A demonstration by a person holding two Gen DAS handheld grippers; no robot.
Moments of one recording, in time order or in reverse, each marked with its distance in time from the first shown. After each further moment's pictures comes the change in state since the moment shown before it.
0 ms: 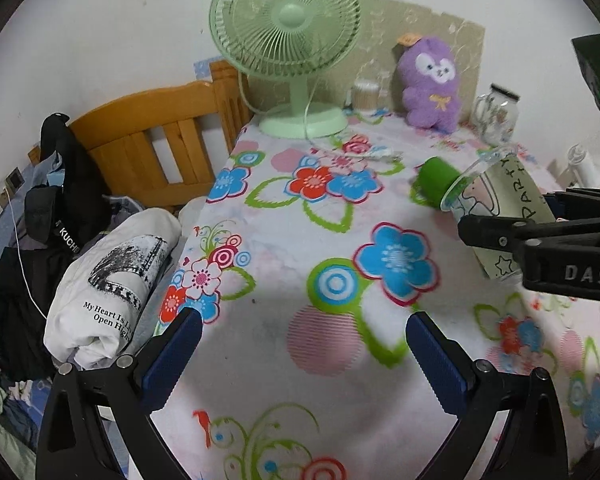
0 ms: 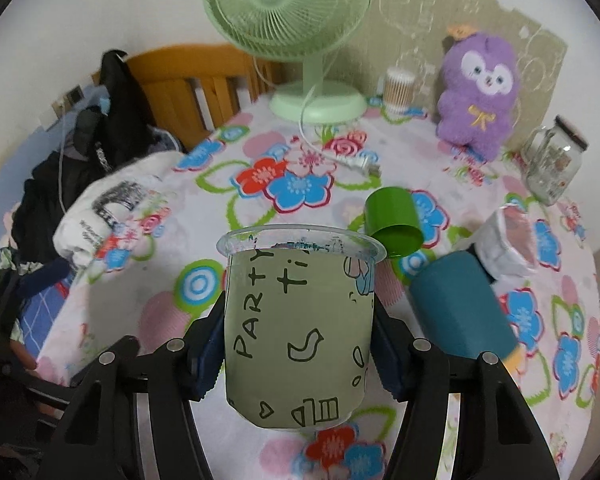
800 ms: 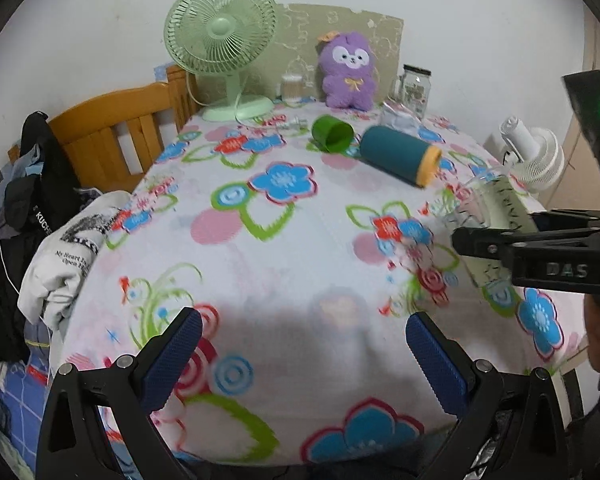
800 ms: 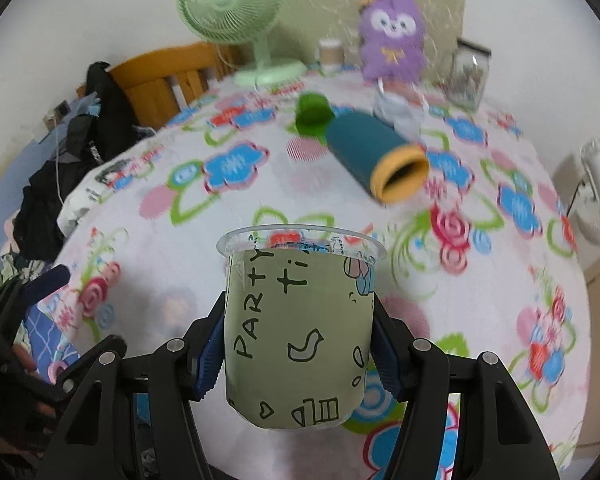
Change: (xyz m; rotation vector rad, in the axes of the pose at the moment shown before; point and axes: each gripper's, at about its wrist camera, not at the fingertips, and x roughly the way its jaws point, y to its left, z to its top) left arm -0.066 -0.073 -0.103 0.052 -0.021 -0.127; right arm -0.059 -0.033 -0.148 0.147 0.038 -0.057
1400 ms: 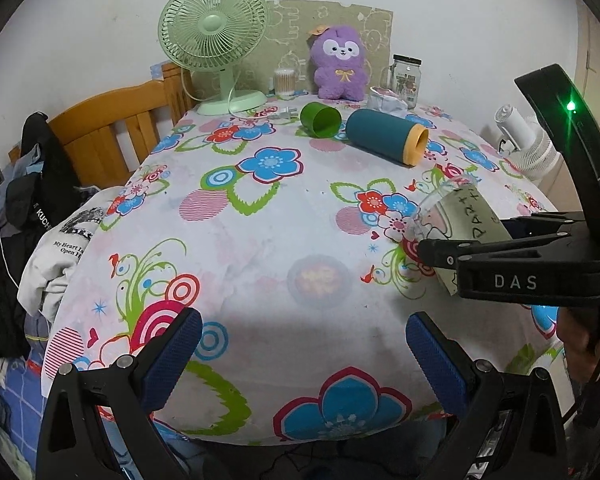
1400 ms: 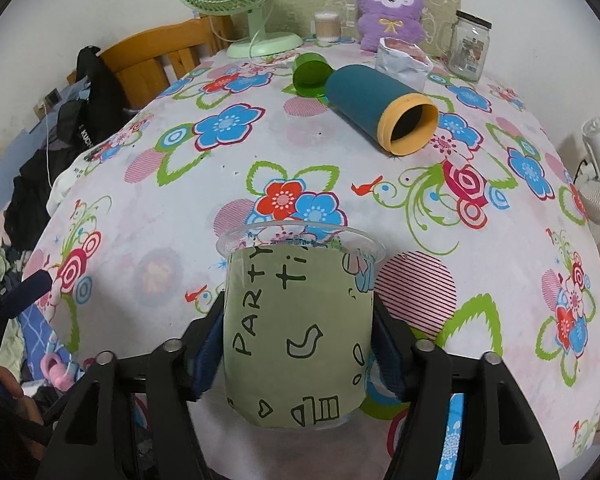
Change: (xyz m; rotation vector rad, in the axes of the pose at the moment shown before) left arm -0.003 -0.014 -0.021 0.014 -0.004 0.007; right arm 0.017 0.008 -0.020 0.001 0.038 -0.007
